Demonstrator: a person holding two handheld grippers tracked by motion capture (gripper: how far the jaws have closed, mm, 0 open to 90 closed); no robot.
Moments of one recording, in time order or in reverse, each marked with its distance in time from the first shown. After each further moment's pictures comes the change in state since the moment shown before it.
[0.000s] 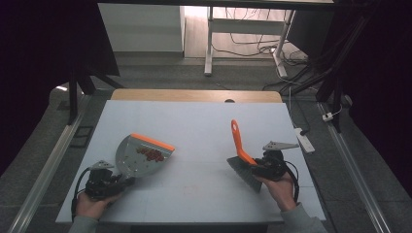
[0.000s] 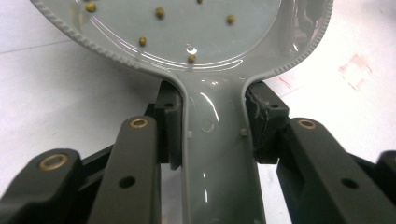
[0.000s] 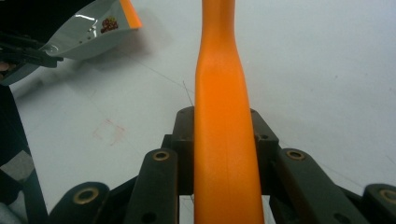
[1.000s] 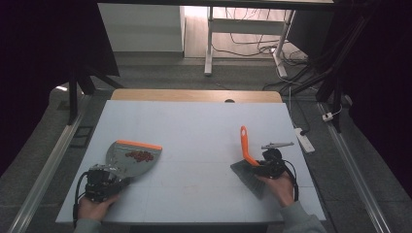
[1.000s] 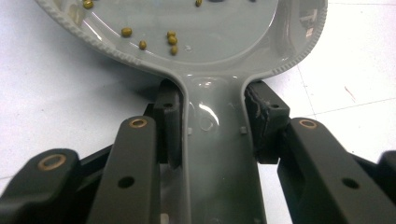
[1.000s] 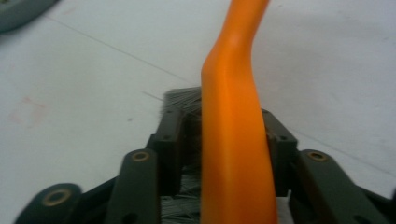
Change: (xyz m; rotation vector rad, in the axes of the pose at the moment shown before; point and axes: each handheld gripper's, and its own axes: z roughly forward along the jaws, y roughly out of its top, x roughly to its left) left arm 0.006 -0.010 0.009 0.019 0.143 -0.172; right arm -0.037 -0.015 0.021 0.160 -0.134 0.086
